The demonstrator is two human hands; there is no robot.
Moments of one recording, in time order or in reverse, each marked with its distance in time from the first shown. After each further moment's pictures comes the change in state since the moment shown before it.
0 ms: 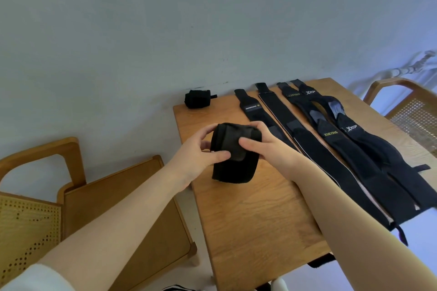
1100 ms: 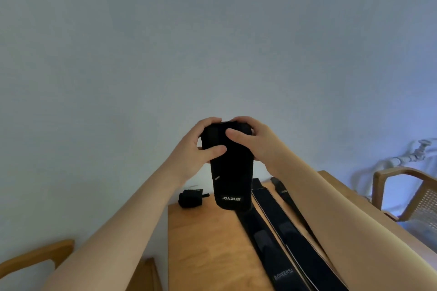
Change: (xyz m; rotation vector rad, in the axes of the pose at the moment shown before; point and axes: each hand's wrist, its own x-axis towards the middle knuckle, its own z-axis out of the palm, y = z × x) left_hand 0.054 0.217 0.029 0.177 0.171 0.573; right_hand 0.010 -0.184 -0.113 0.056 0.185 -0.588
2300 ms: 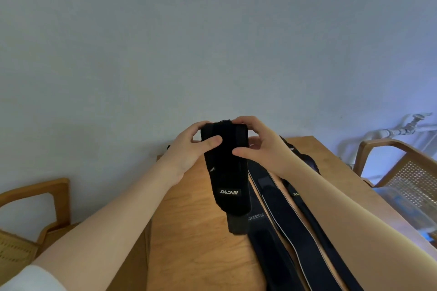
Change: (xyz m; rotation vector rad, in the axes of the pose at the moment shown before) left_hand -0.063 -0.038 0.069 -0.042 0.056 -0.386; right_hand -0.081 0.069 -0.049 -0.292 -0.225 -0.063
